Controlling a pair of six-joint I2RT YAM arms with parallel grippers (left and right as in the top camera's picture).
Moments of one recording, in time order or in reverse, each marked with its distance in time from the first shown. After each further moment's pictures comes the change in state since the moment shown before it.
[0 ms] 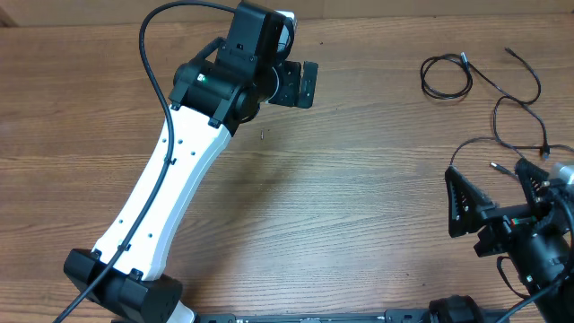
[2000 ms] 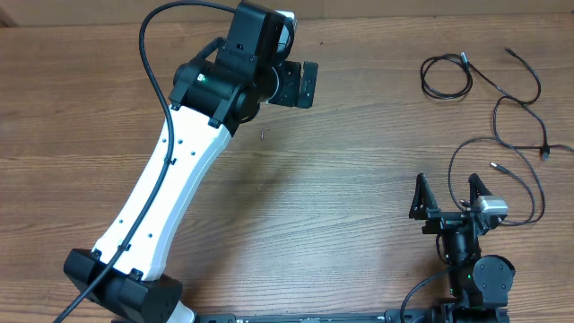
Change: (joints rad) left arm 0.000 0.000 0.000 0.000 0.000 0.000; right arm -0.158 -0.586 -1.285 0.991 0.029 -0.001
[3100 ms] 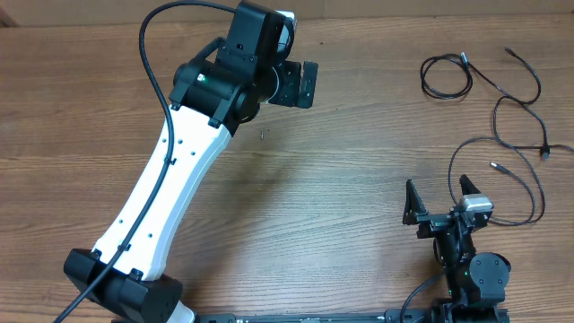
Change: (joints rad) left arm 0.000 0.000 0.000 0.000 0.000 0.000; right arm 0.026 0.000 0.000 -0.072 -0.039 -0.125
